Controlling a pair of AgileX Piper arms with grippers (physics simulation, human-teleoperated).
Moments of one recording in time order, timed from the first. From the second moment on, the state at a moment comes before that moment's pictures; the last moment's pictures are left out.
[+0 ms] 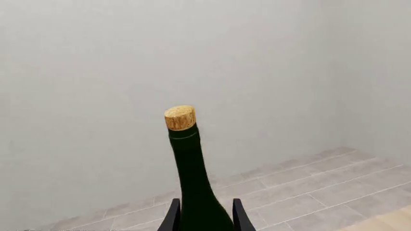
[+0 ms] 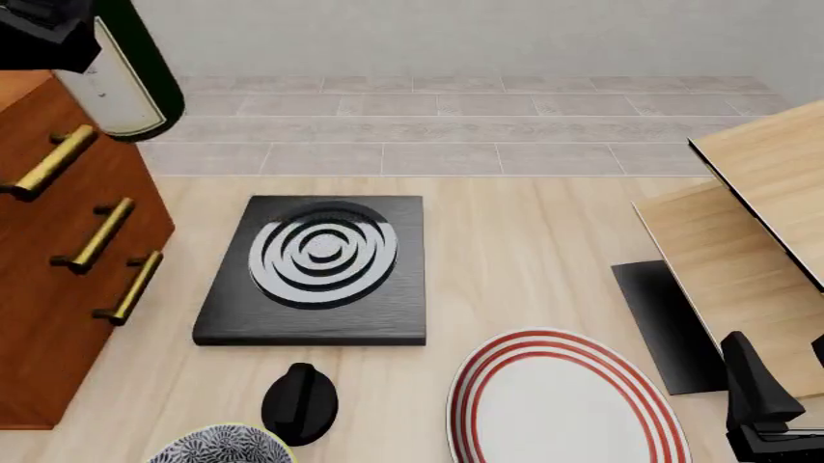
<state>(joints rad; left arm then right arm) -0.27 0.89 -0.91 -0.26 0.19 0.00 0.01 -0.01 0.00 0.00</state>
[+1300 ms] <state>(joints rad) 0.00 0.85 -1.11 -0.05 0.22 0.00 0.01 -0.01 0.00 0.00</state>
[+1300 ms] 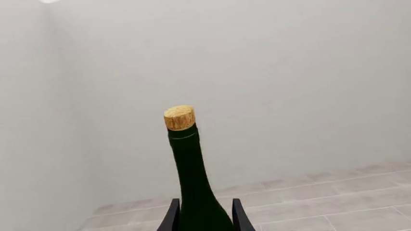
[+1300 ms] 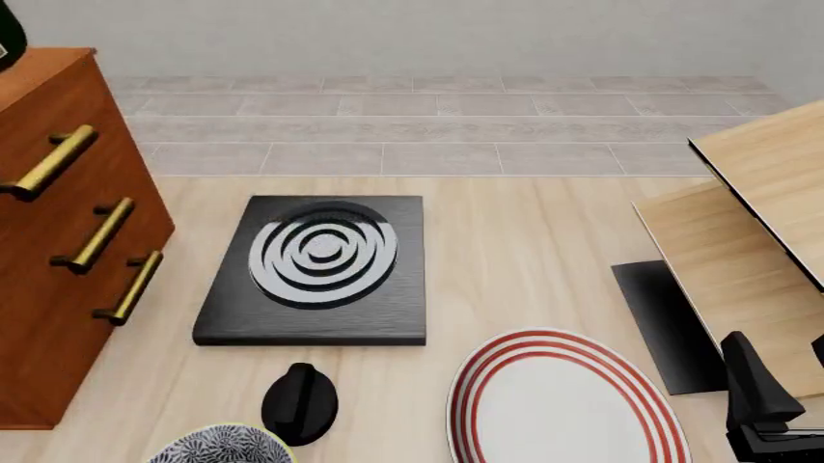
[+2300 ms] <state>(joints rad) 0.19 0.91 -1.16 -0.04 0.26 0.00 0.01 -0.01 0.00 0.00</state>
